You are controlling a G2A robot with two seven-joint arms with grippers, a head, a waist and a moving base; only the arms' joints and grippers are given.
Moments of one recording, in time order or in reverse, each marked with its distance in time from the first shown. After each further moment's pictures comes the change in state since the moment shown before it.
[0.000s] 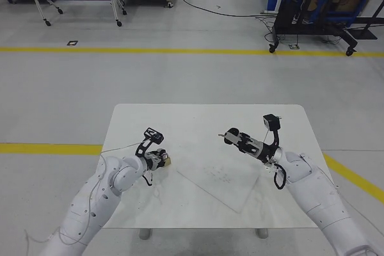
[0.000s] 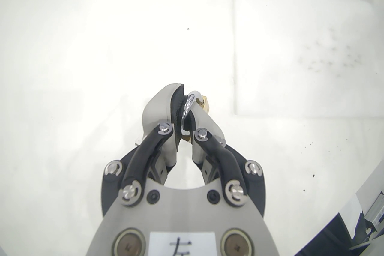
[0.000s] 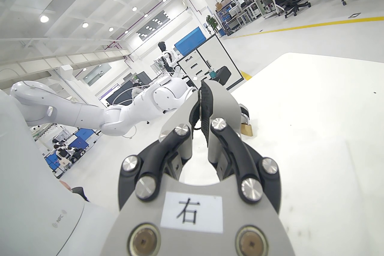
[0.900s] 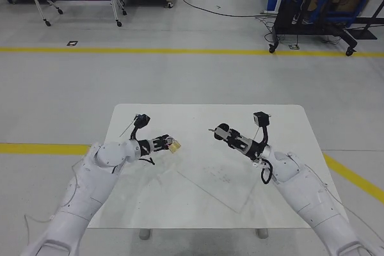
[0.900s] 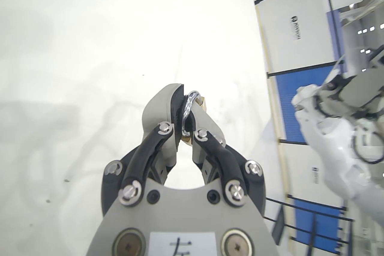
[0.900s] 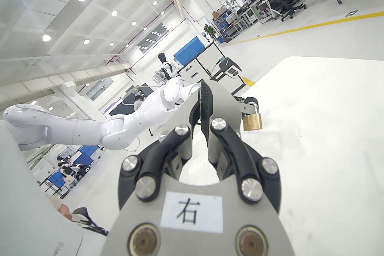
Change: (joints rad) left arm -0.207 -0.069 -0.032 0.333 -0.832 0.073 -0.175; right arm 0.044 -0.047 -0.090 0.004 -0.033 0.110 -0.133
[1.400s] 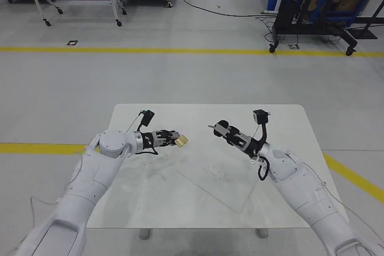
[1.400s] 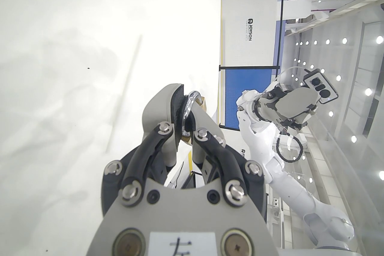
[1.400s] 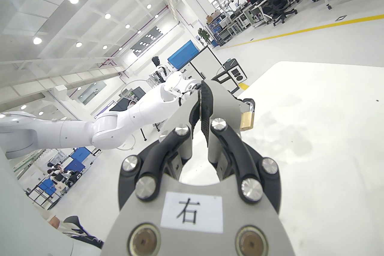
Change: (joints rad) left arm -0.122 -0.048 0.060 0.174 -0.217 0.033 -0.100; right arm 0.008 -0.008 0.007 0.004 -0.043 0.024 -0.039
